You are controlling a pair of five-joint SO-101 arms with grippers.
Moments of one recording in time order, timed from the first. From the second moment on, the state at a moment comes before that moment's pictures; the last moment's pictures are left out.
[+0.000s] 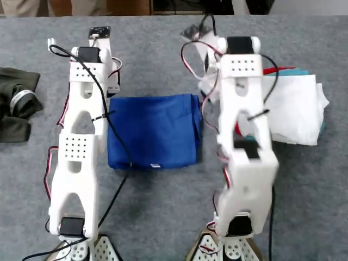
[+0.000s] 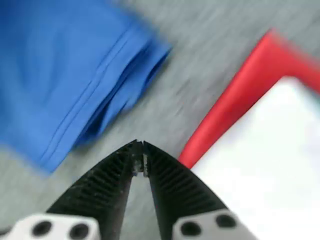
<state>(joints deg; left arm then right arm) -0.8 60.7 -76.0 100.2 -3.9 -6.3 24.7 -30.6 100.4 27.2</state>
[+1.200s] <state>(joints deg) -11.7 12.0 1.8 88.1 -8.7 -24.0 25.4 5.1 74.3 -30.4</state>
